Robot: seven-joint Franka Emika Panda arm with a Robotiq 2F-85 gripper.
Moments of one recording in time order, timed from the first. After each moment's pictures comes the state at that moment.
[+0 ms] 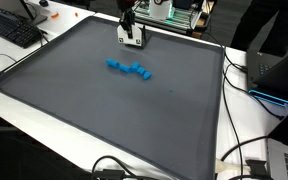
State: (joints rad) arm 0.00 -0.05 0.02 -2.74 0.54 2.80 0.89
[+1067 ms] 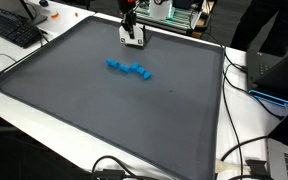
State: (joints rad) arm 0.00 -0.04 0.02 -2.74 0.51 2.76 0.92
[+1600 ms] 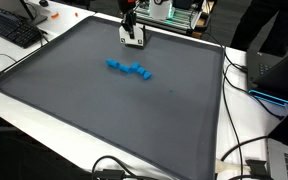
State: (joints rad) arm 0.00 -0.04 0.02 -2.74 0.50 2.76 0.93
